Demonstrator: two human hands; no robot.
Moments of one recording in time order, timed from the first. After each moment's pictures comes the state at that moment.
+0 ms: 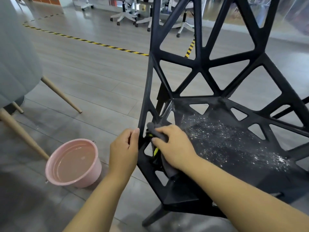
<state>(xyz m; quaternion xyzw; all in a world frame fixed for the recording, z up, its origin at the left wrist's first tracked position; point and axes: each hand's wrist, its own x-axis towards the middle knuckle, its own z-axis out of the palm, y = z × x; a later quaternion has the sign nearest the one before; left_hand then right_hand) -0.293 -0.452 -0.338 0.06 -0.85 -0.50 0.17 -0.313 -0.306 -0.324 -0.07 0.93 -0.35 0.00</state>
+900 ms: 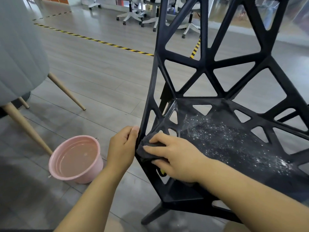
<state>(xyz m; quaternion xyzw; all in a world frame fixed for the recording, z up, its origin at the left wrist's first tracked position) -0.295 -0.462 -0.336 0.05 -0.83 -0.54 0.13 -0.292 -0.291 -0.313 -0.41 0.89 -0.20 -0.04</state>
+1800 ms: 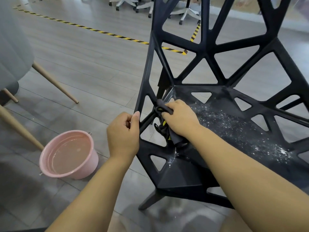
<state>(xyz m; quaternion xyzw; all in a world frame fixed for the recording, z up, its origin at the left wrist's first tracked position) -0.321 -0.433 -0.344 0.09 -0.83 -0.49 0.25 -0.385 -0.276 -0.335 -0.06 0.97 -0.25 0.01</state>
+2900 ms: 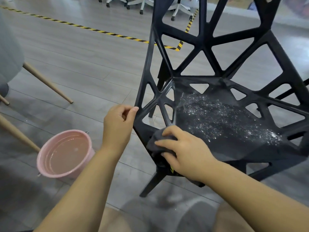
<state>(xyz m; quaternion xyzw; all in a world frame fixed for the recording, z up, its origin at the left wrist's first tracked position) -0.336 -0.454 -0.345 0.04 -0.83 -0.53 0.16 -0.272 -0.267 -0.329 -0.26 0.95 -0.19 -0.04</state>
